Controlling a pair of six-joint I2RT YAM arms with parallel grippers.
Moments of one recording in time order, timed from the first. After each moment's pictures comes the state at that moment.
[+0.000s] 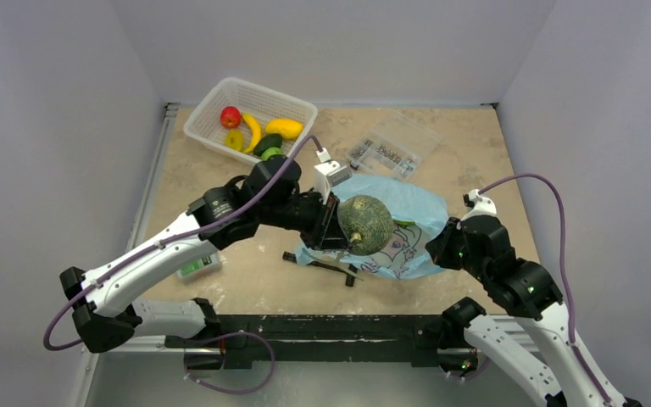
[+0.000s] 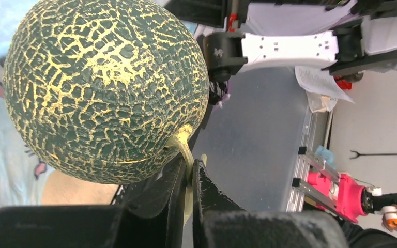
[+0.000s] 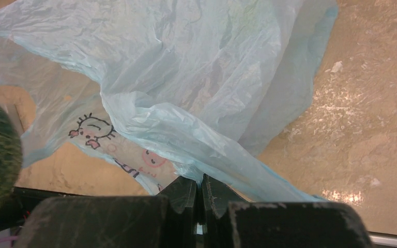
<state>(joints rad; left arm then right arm) -0.98 1.23 1.33 -0.64 0.47 -0.48 0.53 0.54 0.87 -1.02 0.19 0.65</state>
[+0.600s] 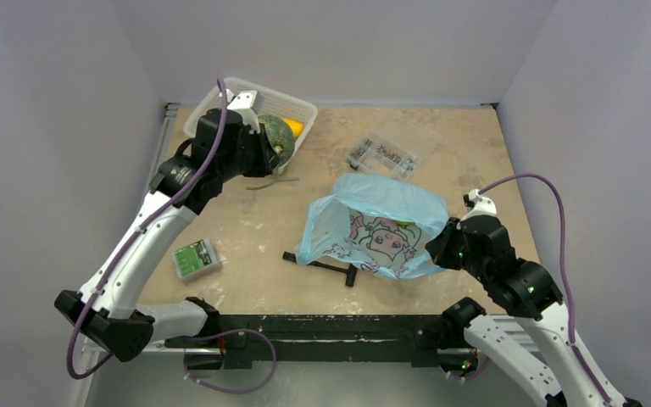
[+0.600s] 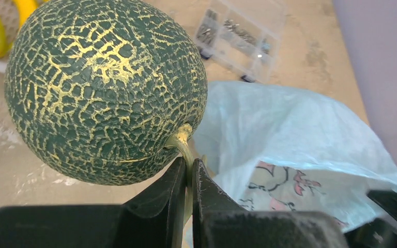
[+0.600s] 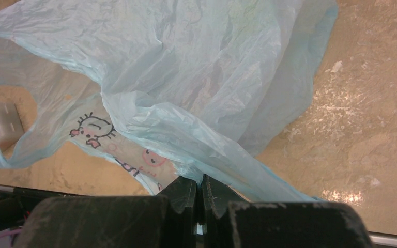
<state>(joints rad) -0.55 1.21 1.50 -0.77 -0.01 -0.42 0.53 0.54 0.87 -1.02 0.19 0.65</state>
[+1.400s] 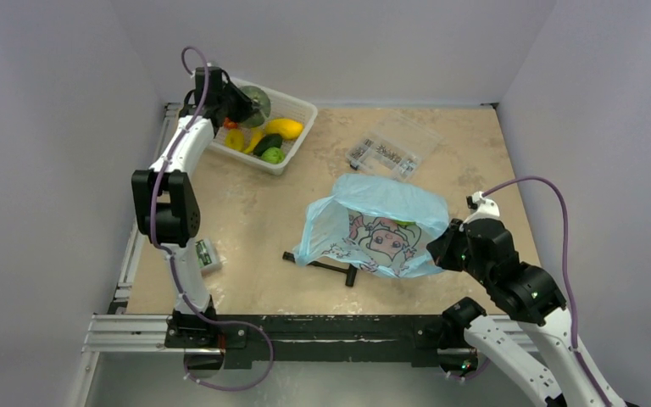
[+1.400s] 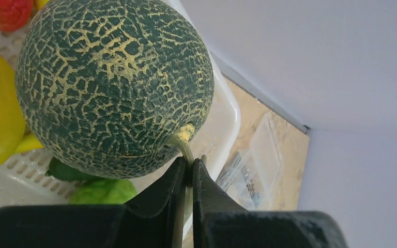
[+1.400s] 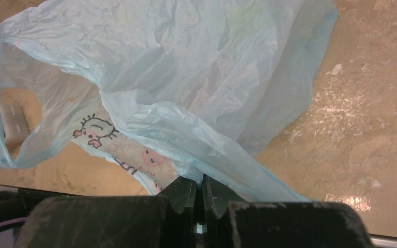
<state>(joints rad) -0.06 2.00 1.76 -0.30 0.23 -0.85 0.53 0.50 0.86 -1.02 0.19 0.65</state>
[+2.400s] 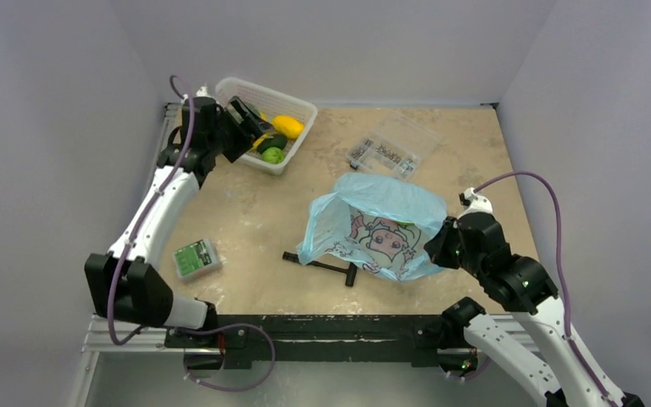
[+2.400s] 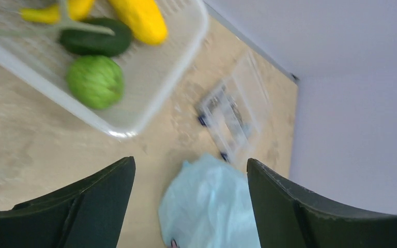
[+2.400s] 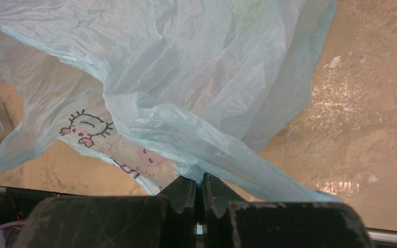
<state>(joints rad) -0.12 1.48 1.36 -0.41 0.14 -0.85 0.53 0.56 0.86 -1.02 0.19 0.65</state>
